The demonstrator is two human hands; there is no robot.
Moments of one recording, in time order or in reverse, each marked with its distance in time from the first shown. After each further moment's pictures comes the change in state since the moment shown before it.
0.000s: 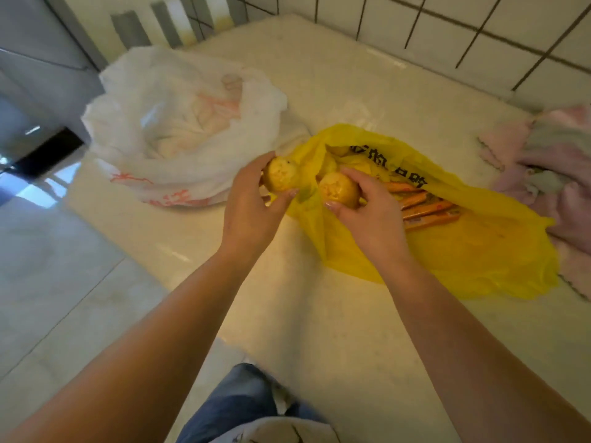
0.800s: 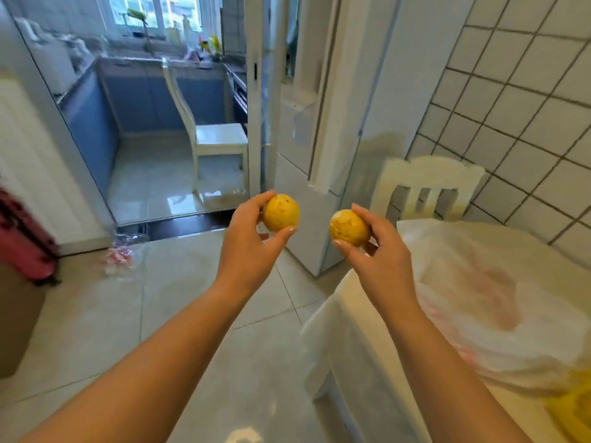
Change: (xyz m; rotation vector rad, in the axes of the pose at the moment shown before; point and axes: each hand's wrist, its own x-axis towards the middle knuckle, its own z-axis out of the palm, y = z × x) left_hand -0.037 -0.103 -0.512 0.078 0.610 0.028; right_hand -0.068 -0.363 0.366 0.169 -0.274 -0.594
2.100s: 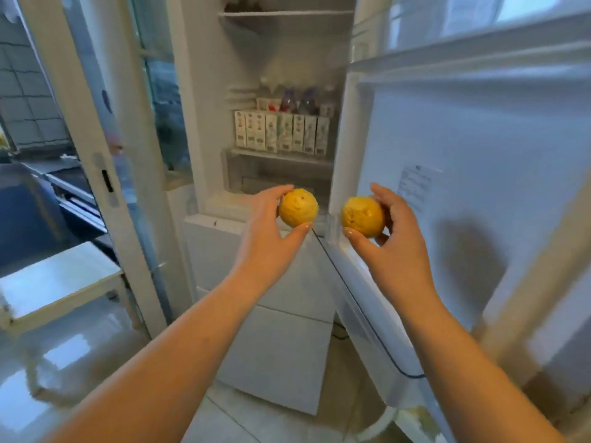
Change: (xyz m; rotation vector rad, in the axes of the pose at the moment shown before) left_hand 0.619 -0.133 0.127 -0.232 -0.491 0.476; right_hand 0.509 0.051 0.189 -0.252 0.621 0.114
